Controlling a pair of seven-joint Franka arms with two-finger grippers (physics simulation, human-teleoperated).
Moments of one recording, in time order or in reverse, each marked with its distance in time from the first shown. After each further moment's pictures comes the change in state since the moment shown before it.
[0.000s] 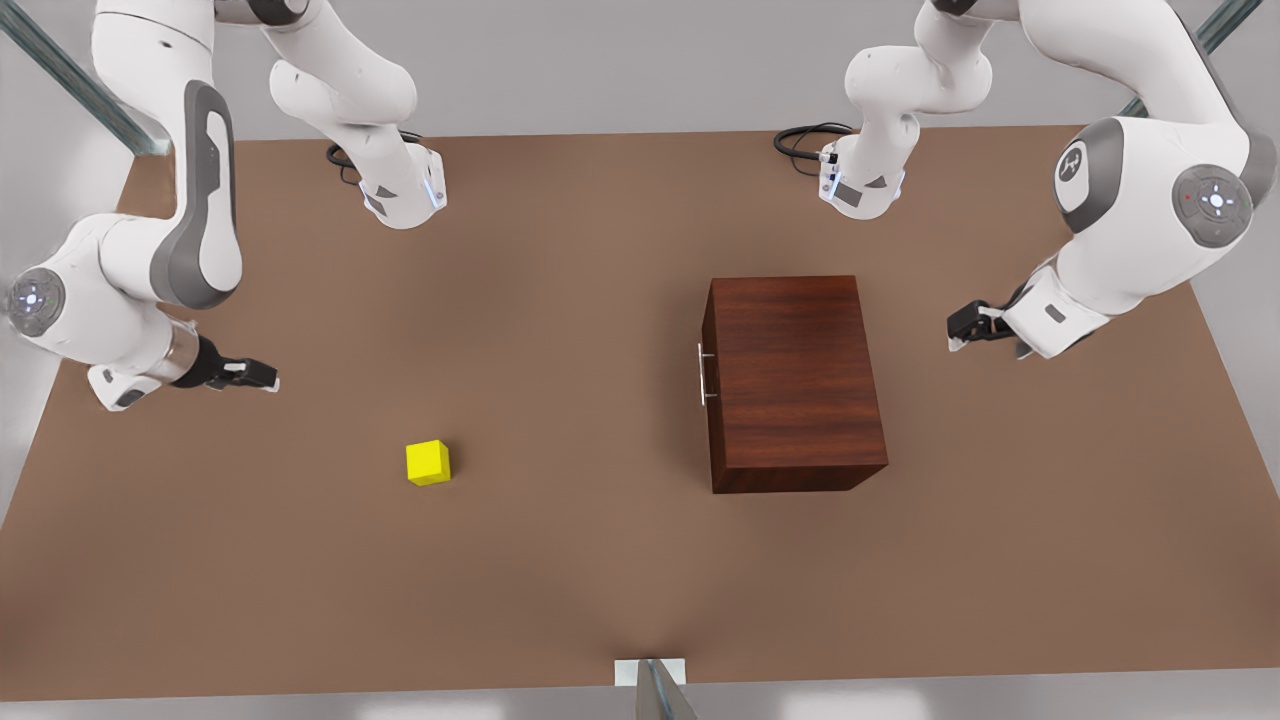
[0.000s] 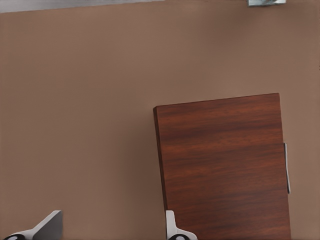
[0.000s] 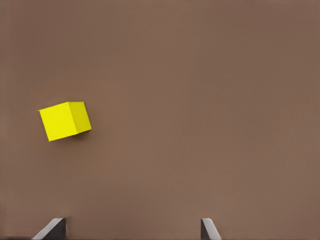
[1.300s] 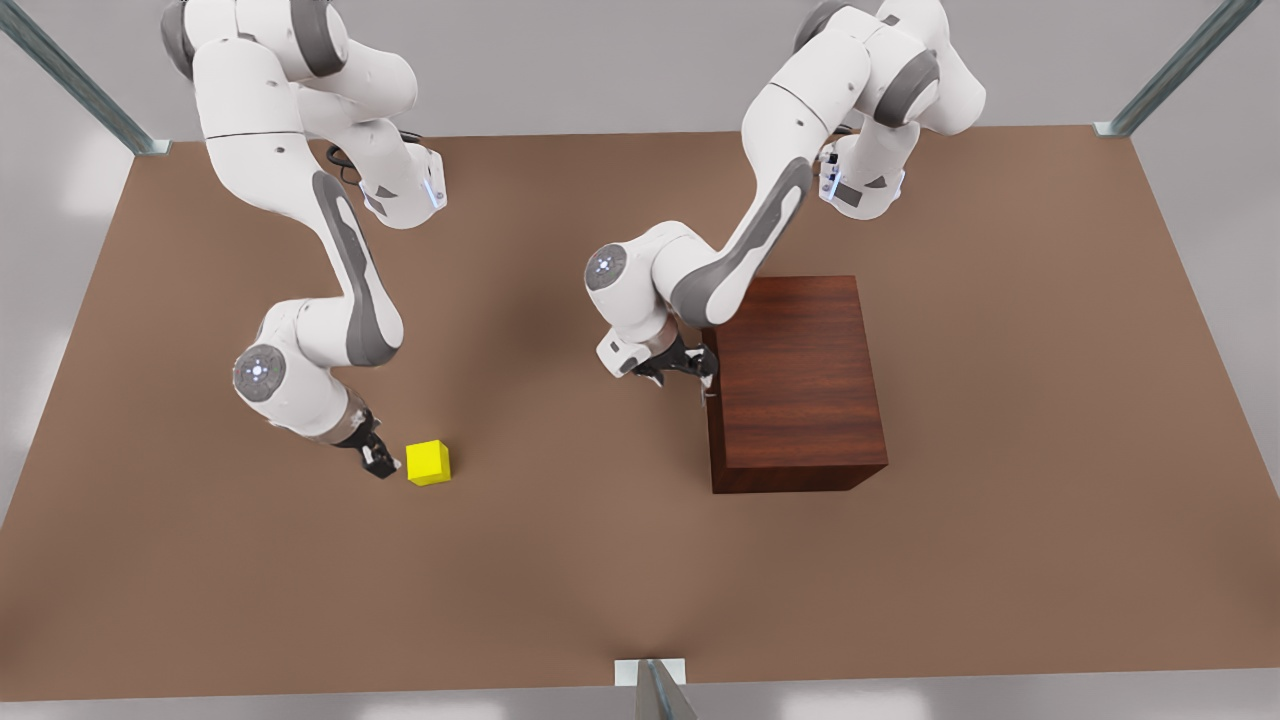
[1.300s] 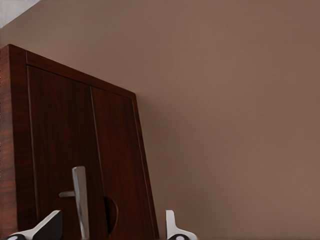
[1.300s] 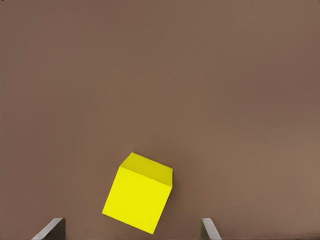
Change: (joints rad) left arm -0.736 0.506 -0.004 0.025 0.484 0.301 -0.802; right arm 0.240 0.247 -0.034 -0.080 0.097 0.451 1.137
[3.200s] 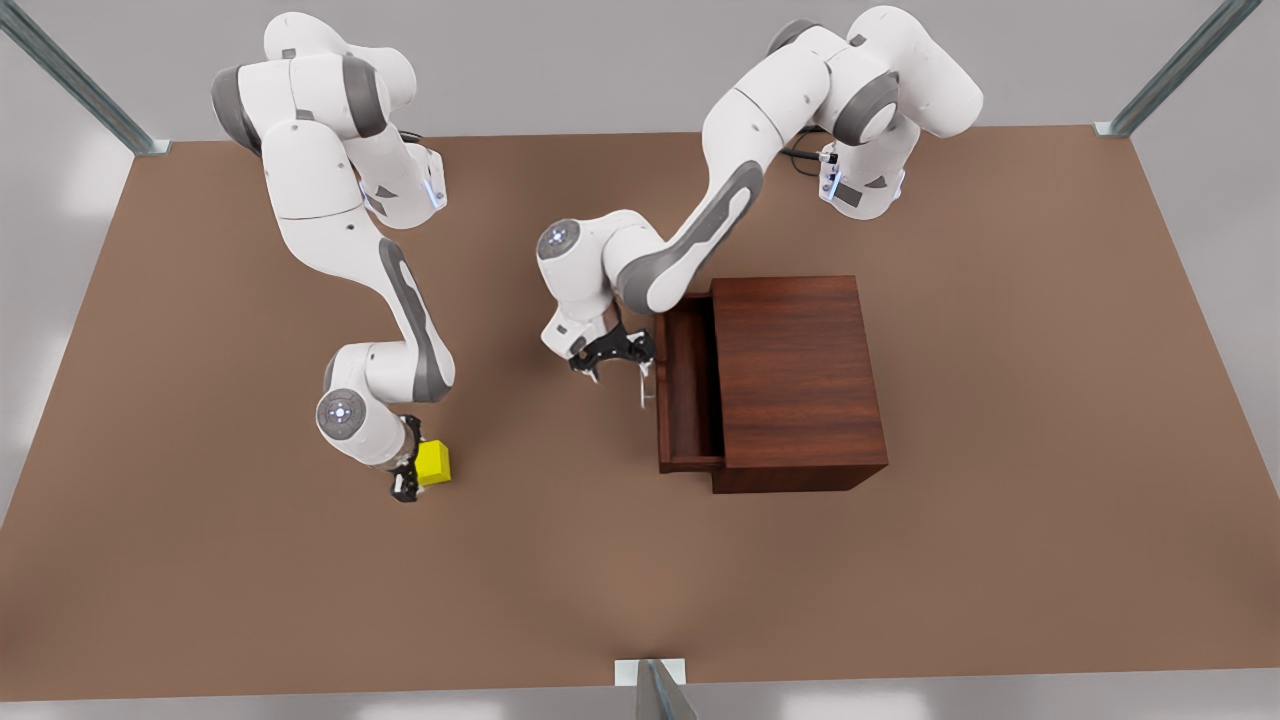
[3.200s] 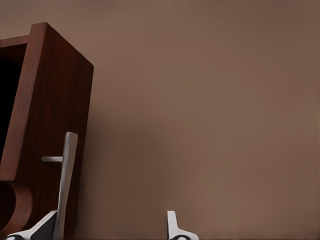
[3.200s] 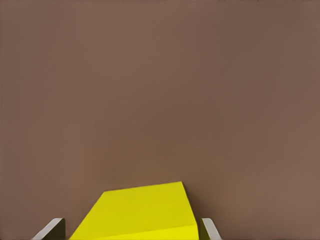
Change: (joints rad) left arm -0.106 0.144 -0.004 0.200 -0.035 0.087 -0.305; right arm 0.156 0.255 -0.107 0.066 0.021 0.143 0.525
